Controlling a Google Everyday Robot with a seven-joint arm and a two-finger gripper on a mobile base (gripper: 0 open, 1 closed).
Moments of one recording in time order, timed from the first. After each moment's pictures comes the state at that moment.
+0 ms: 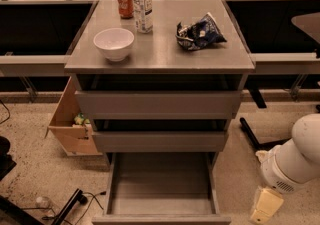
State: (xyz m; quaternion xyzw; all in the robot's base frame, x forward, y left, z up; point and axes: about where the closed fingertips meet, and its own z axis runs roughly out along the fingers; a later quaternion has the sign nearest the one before) arm 0.374 -0.256 0.665 -0.53 0.84 0.05 0.10
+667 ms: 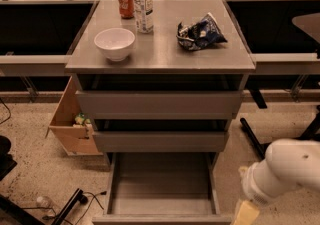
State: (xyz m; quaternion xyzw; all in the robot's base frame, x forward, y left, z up) arm 0.379 -0.237 0.572 -0.53 0.84 0.08 0.09
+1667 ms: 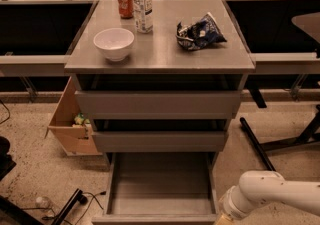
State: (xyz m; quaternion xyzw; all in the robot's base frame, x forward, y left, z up) arm 0.393 -0.229 0.367 -0.52 0.84 0.12 0.08
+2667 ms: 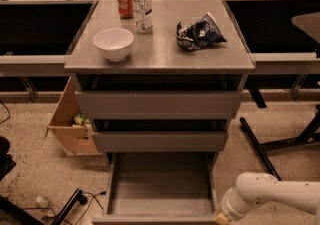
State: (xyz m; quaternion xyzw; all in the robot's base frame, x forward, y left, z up) arm 0.398 -0.230 0.321 -0.51 0.85 0.15 0.06
